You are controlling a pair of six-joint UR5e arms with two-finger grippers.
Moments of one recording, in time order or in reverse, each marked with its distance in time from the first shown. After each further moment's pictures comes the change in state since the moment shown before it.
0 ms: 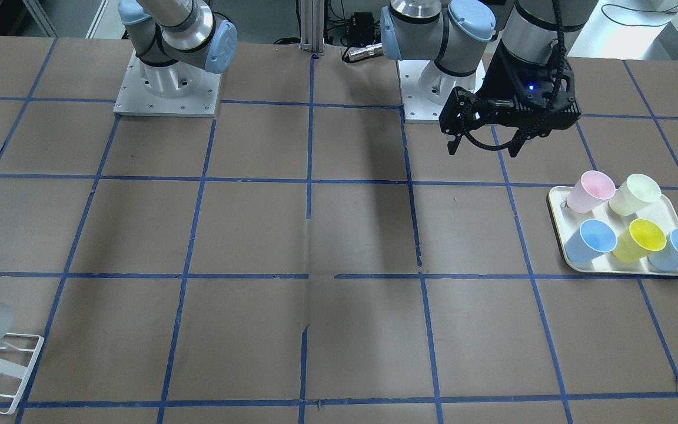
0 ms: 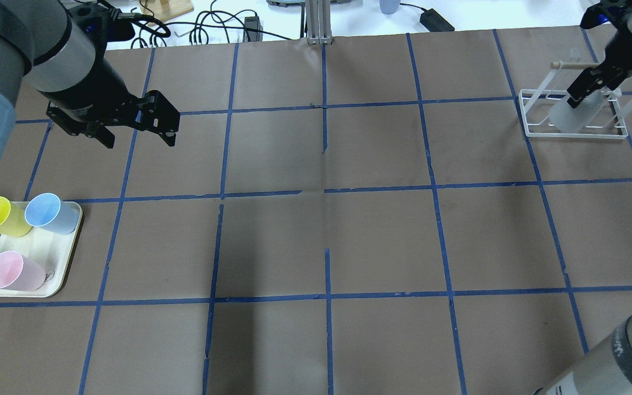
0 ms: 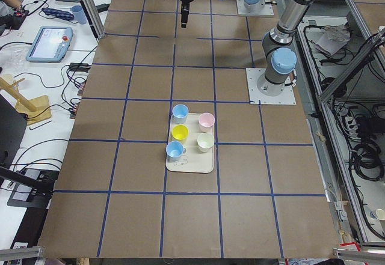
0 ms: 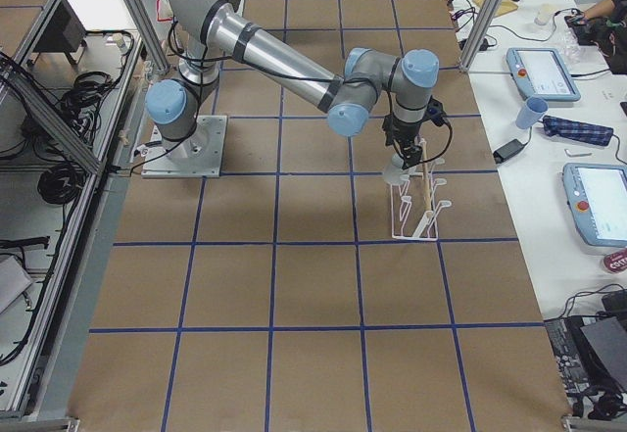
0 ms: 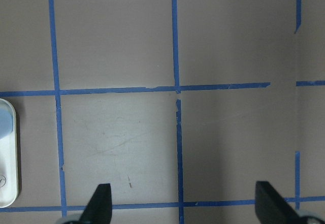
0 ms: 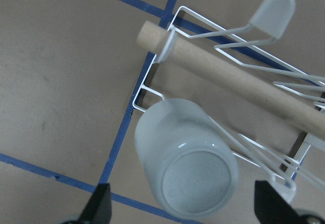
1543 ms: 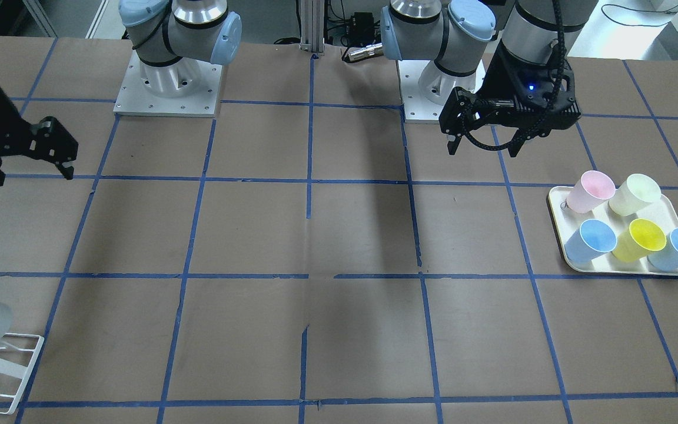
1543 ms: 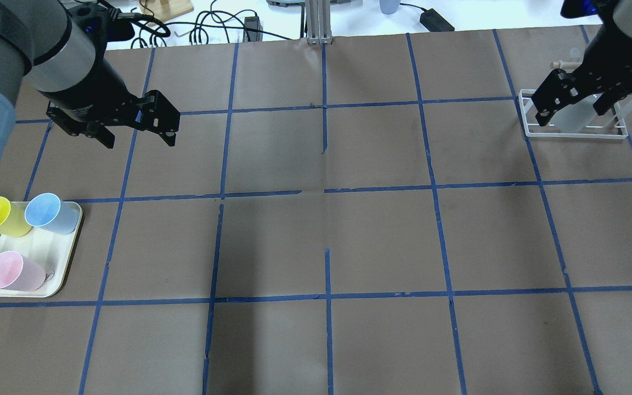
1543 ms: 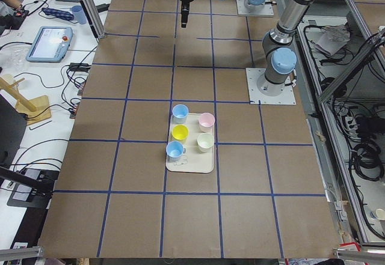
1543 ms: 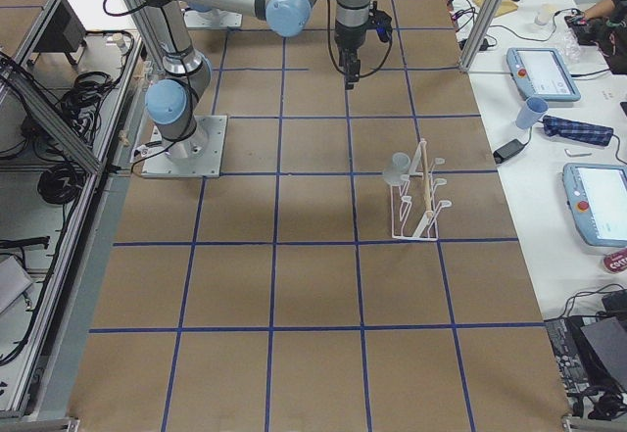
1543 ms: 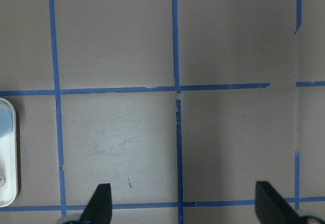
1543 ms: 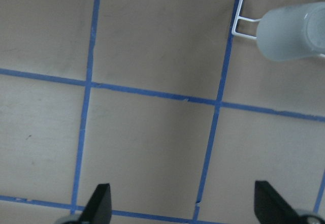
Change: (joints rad) left arm 0.000 0.000 0.000 0.000 0.000 -0.005; right arm 0.133 -0.394 0.165 0.261 -0.003 0.348
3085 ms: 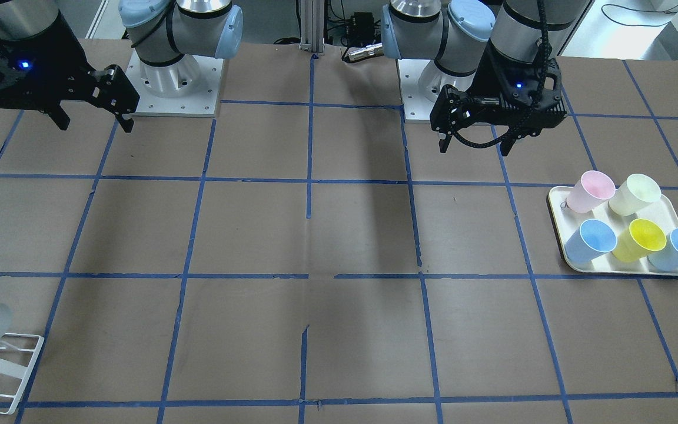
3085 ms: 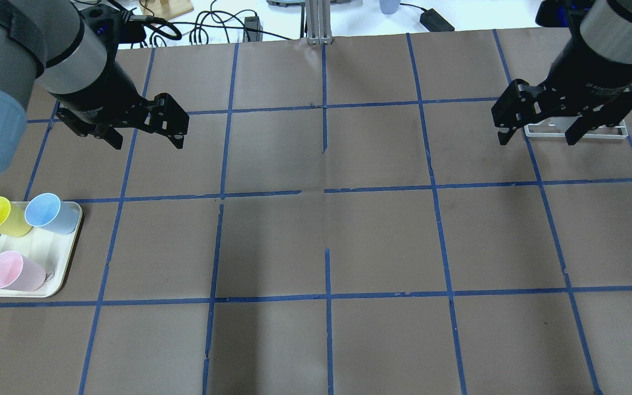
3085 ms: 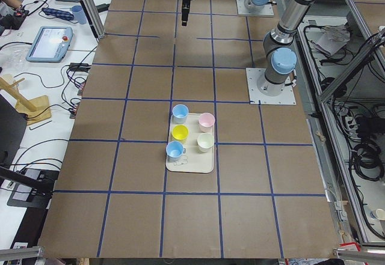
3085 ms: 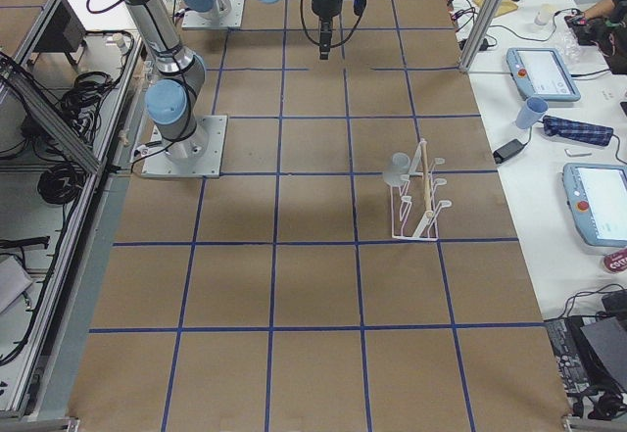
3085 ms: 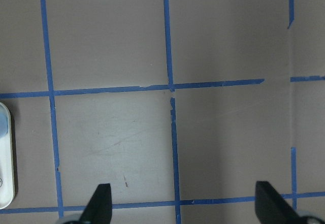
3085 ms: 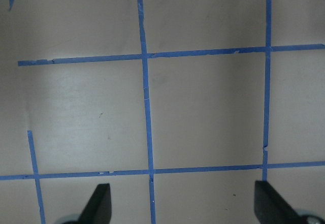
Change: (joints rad) left arm -0.027 -0.001 0.001 0.000 0.004 -0.002; right arm 0.149 -0.162 0.032 0.173 0.040 0.368
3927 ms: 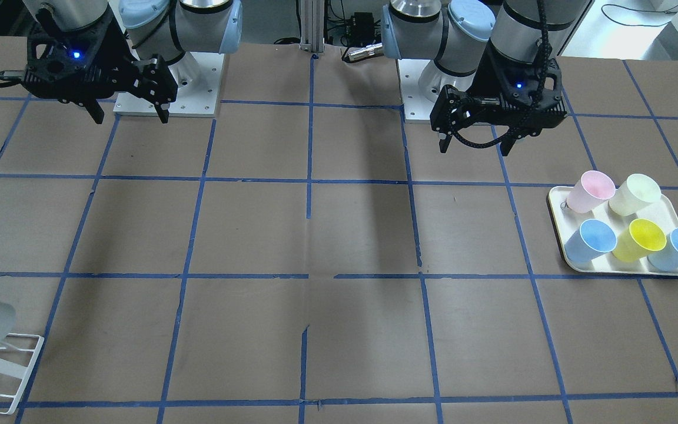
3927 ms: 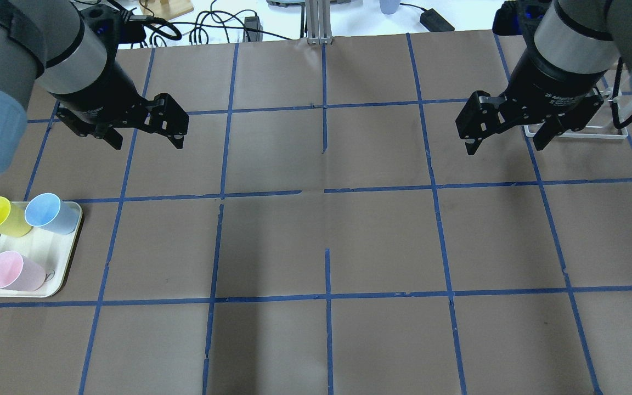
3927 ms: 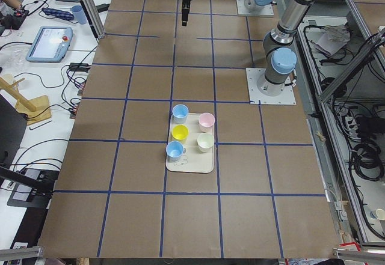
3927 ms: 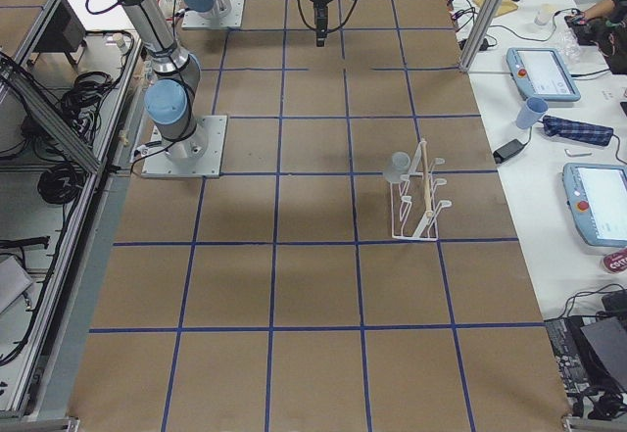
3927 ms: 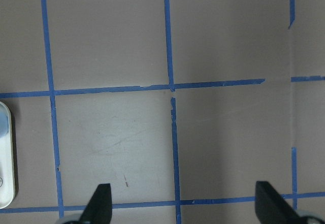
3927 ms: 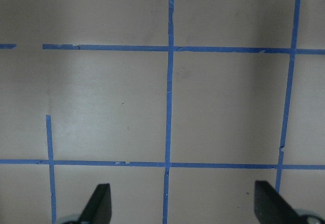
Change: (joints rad) left arm 0.000 0.000 -0.001 0.000 0.001 -0.002; right arm 0.119 -0.005 -0.004 0.007 -0.007 0.050
